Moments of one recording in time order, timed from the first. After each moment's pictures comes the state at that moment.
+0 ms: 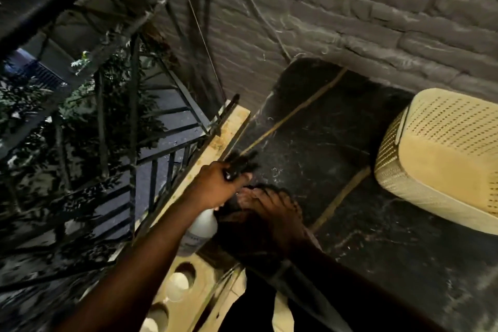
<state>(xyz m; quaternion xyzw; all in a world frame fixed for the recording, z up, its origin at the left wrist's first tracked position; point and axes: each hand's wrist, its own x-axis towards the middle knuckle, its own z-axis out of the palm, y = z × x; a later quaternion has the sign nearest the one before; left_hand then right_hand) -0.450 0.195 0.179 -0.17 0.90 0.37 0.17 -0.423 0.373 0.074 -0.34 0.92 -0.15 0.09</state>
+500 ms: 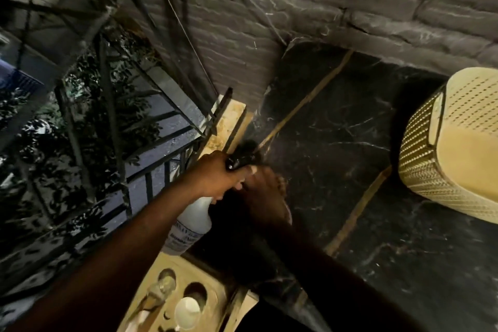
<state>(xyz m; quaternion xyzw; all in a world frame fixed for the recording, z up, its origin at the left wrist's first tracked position) -0.526 0.173 0.166 -0.15 0.87 0.36 0.32 -0.486 0.300 0.044 -0.22 0.95 -0.22 0.04</state>
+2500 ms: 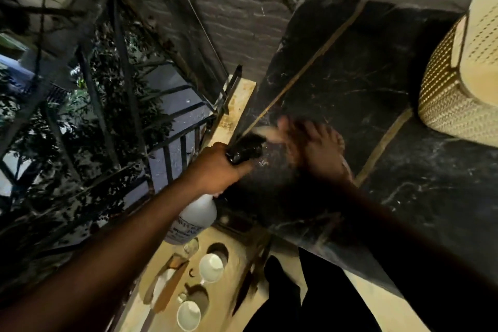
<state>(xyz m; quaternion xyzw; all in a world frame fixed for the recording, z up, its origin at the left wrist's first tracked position) -0.433 0.158 0.167 -0.14 0.90 0.31 0.28 -0.471 0.372 0.041 -0.11 0.97 -0.22 0.06</state>
